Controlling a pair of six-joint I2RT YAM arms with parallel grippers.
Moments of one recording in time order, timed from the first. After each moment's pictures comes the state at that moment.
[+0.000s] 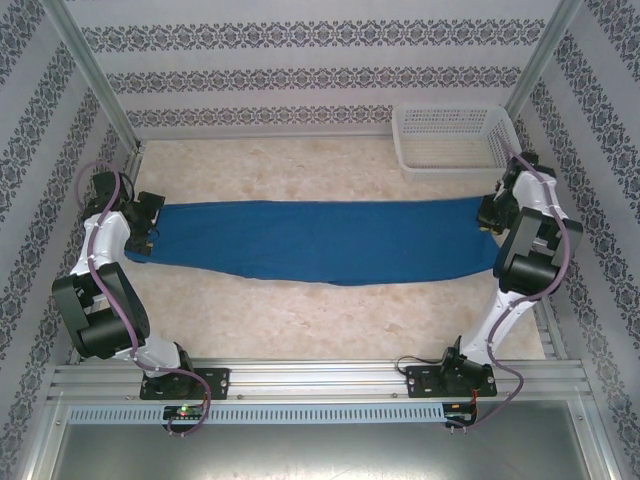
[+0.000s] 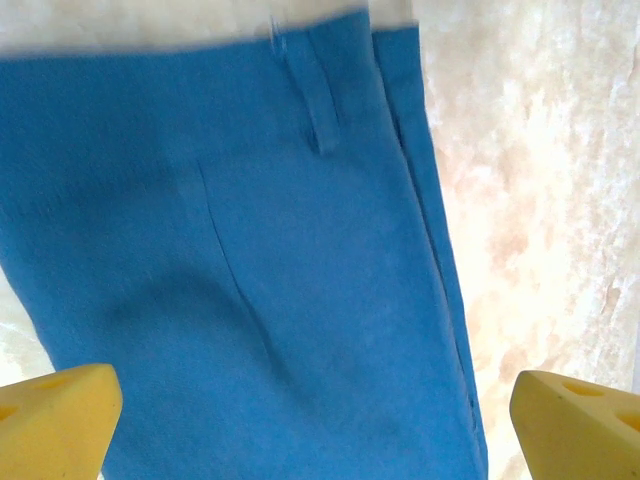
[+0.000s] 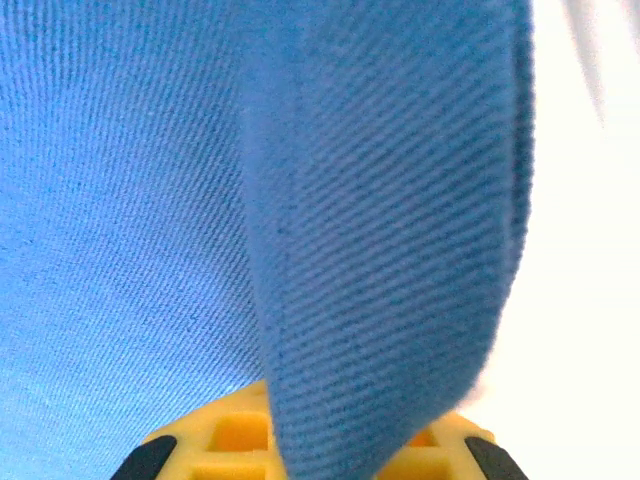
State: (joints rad) left arm 0.42 1.53 1.13 -0.65 0.18 -0.98; right arm -0.42 1.94 1.58 -1.05 -0.03 0.11
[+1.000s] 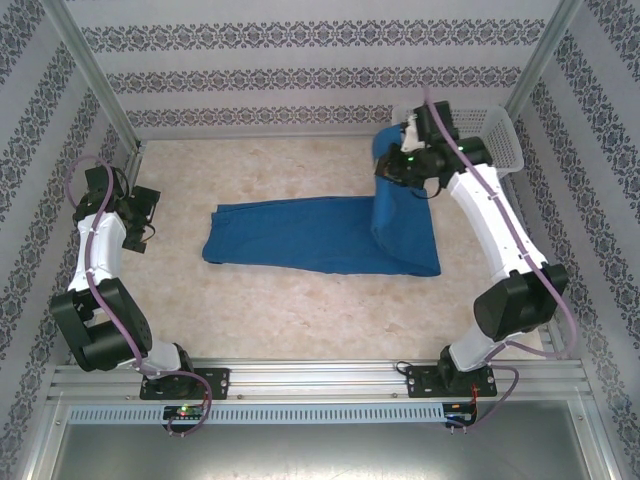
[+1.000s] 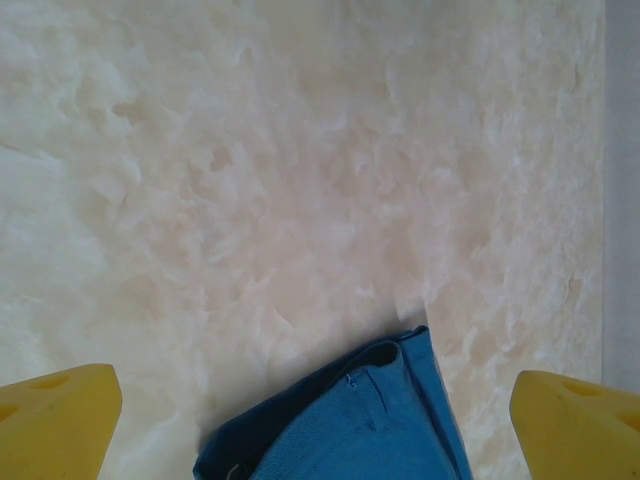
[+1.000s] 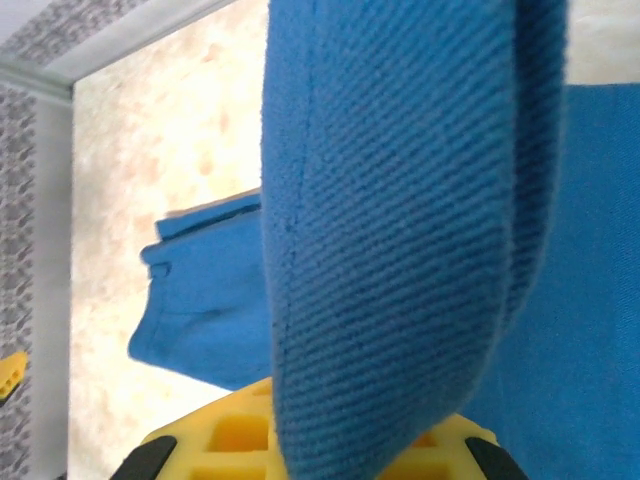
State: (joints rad) left arm 0.42 1.45 1.18 -0.73 0.16 -0.98; right arm 0.27 1.64 1.73 -0.97 -0.36 0.58
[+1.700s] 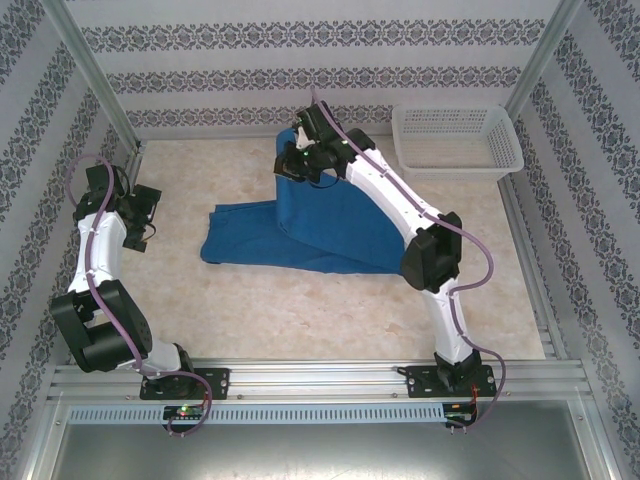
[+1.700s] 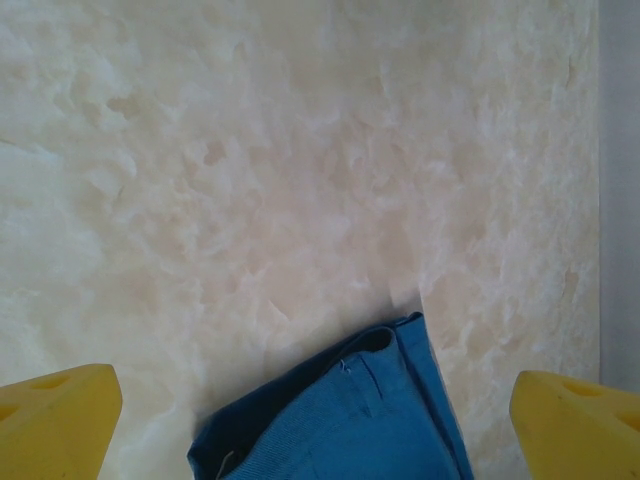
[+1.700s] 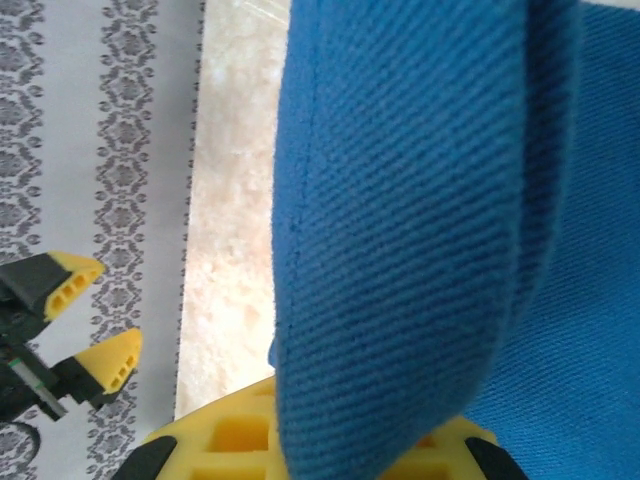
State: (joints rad) left arm 0.41 1.45 1.19 -0.75 0.15 -0.98; right arm 0.61 2.22 2.31 -0.87 -0.41 0.79
